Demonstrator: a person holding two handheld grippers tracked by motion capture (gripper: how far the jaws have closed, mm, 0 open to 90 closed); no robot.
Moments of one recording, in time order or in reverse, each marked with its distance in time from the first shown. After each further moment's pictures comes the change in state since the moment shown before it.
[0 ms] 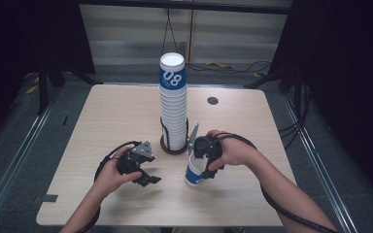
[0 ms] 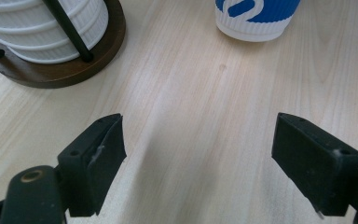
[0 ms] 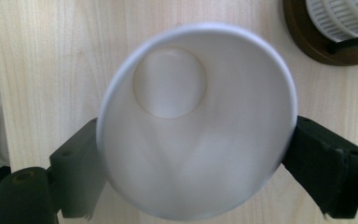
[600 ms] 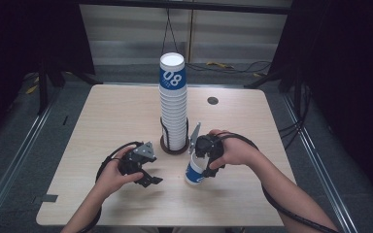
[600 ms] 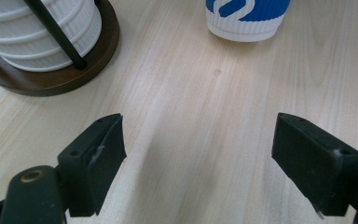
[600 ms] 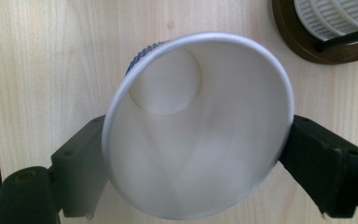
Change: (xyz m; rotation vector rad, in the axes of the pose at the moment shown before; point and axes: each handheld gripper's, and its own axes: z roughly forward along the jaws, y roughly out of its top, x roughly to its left) left arm -0.003 0.003 0.002 0.002 -0.008 0.016; right arm -0.002 -0.003 -0.001 -0.015 -0.023 -0.007
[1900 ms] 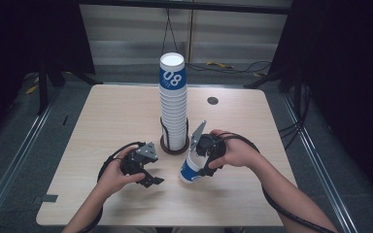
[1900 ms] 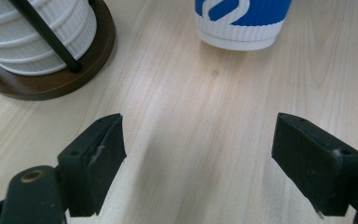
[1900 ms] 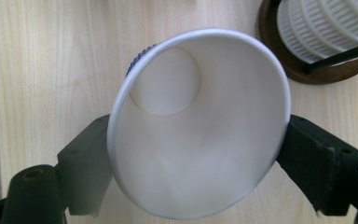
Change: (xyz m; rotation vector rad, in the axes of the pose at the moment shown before) left arm -0.002 0.004 0.003 0.022 0.000 0.012; right arm 0.001 -0.005 -0.001 -0.122 -0.002 0.045
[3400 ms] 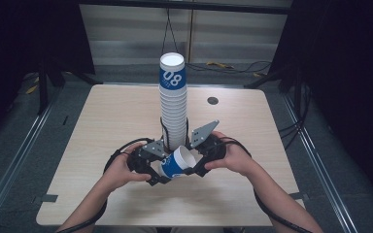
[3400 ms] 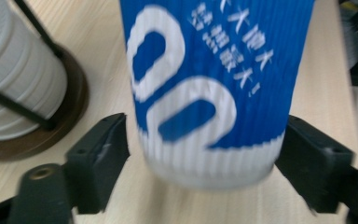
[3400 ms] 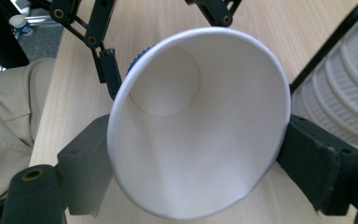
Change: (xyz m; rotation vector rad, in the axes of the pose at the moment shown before) left arm -0.003 0.027 0.000 -0.013 -0.086 0.069; right arm 0.004 -0.003 0.005 -0.453 0.032 0.014
